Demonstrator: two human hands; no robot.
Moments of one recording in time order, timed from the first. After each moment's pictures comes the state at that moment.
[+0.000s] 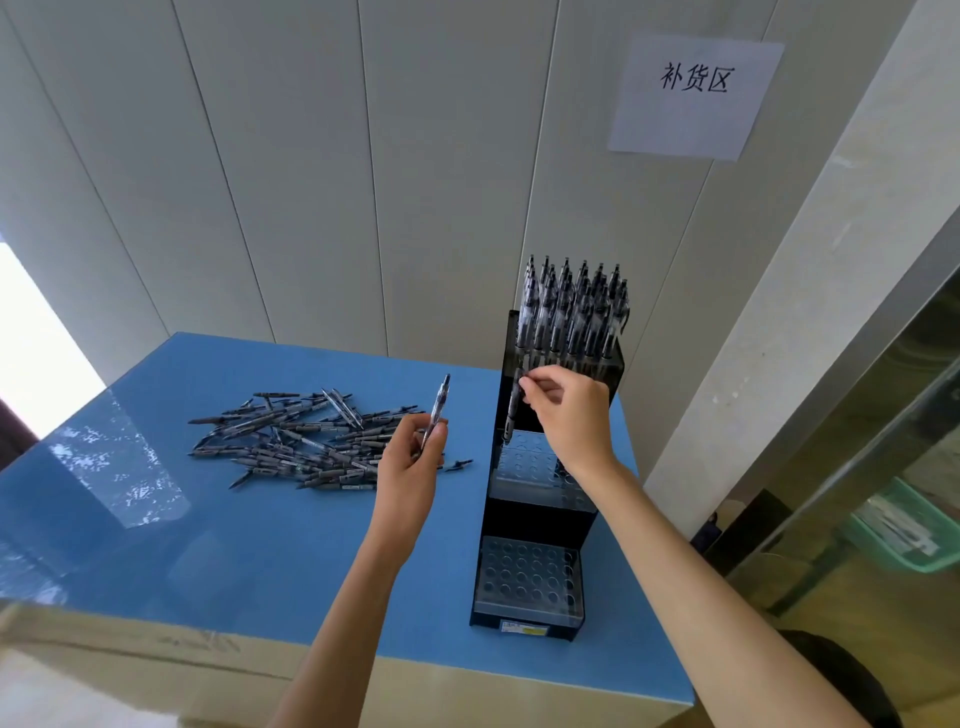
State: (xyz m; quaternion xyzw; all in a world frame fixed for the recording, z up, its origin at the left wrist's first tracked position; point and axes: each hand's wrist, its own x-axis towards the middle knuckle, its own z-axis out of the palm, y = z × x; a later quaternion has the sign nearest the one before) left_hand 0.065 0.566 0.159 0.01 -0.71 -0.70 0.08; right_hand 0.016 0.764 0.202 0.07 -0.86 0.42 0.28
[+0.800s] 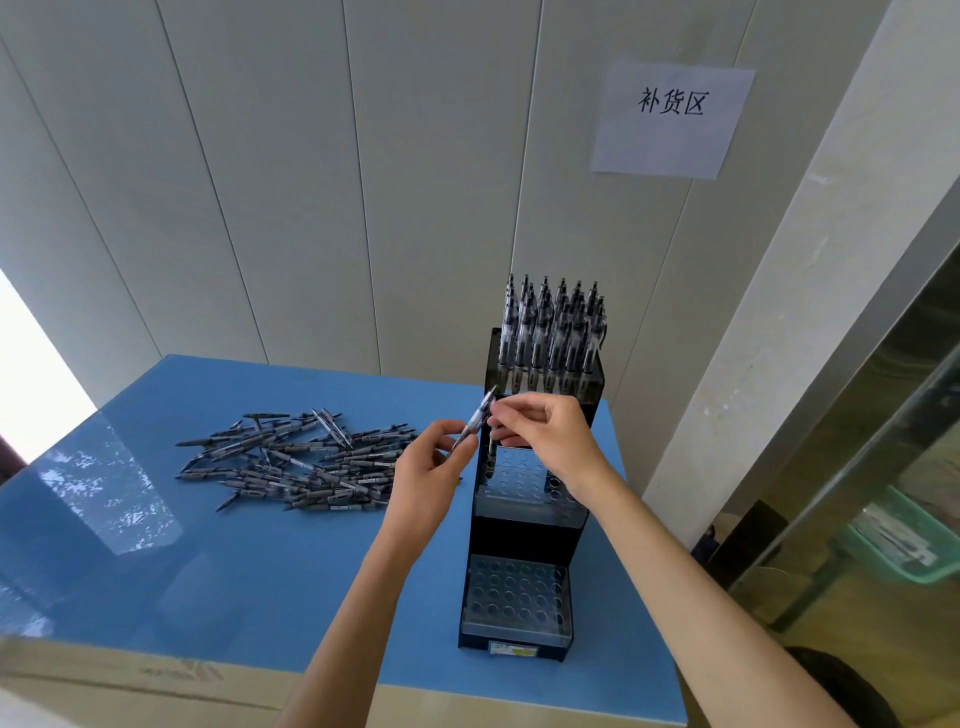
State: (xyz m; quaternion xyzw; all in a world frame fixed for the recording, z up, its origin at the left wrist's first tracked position) left_hand 0.058 0.595 0.179 -0.05 -0.74 -0.67 0.03; right_hand 0.031 0.769 0.215 0.07 -0.75 0.65 0.04
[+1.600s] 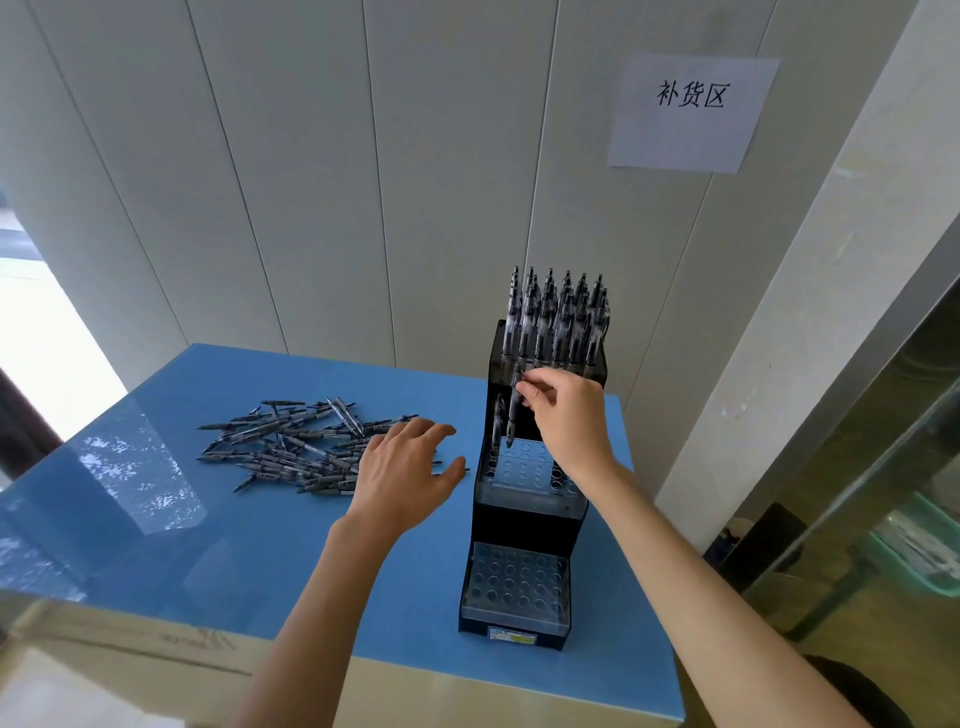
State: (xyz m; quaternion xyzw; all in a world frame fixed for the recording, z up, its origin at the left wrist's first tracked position) left_hand 0.057 0.565 0.175 -0.12 -0.97 -0.17 0.13; right_hand 0.022 0.778 0.217 0.12 -0.86 0.40 0.29
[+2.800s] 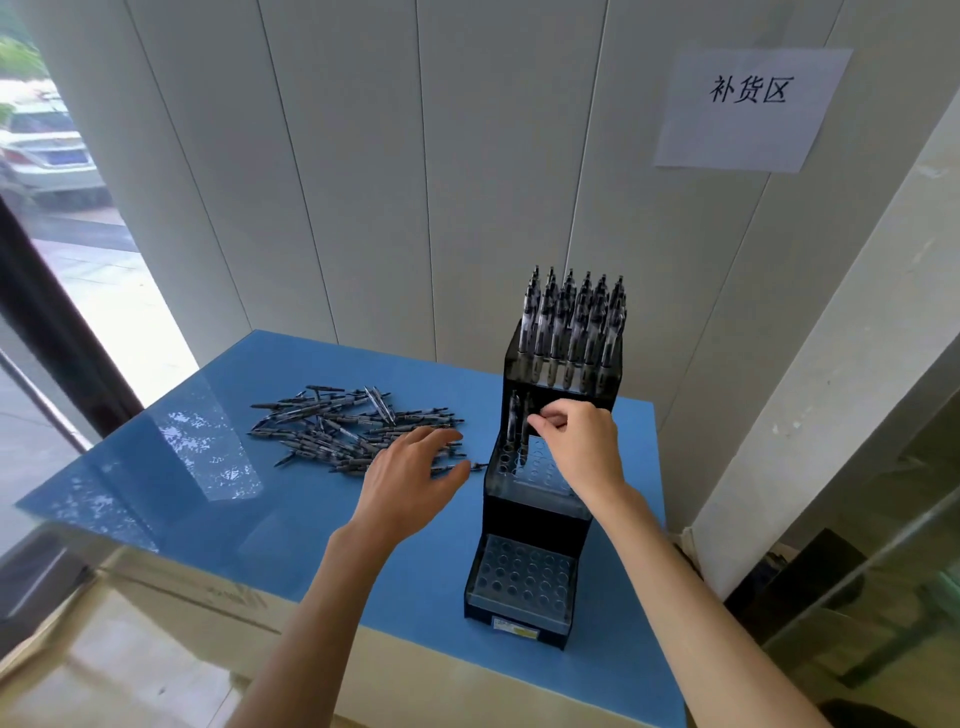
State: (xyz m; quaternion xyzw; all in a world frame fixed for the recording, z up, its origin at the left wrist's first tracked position) left_hand 0.091 0.569 0.182 -0.04 -0.96 -0.26 0.10; right_hand 0.026 0.793 0.186 0.07 -0.91 0.37 0.17
